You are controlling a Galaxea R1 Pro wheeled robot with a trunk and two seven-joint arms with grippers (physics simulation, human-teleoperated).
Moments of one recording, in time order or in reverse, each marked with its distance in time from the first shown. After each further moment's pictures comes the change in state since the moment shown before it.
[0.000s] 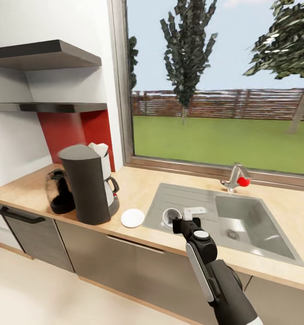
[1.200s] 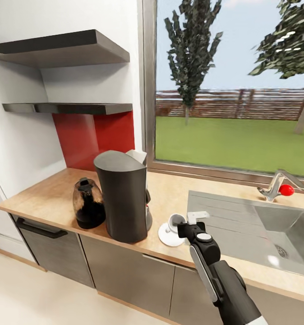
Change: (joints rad) left arm 0.000 -0.005 -0.006 0.000 -0.001 -0.003 -0.002; right arm 0.000 -0.043 -0.008 0.058 0.002 0.000 -0.002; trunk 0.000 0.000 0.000
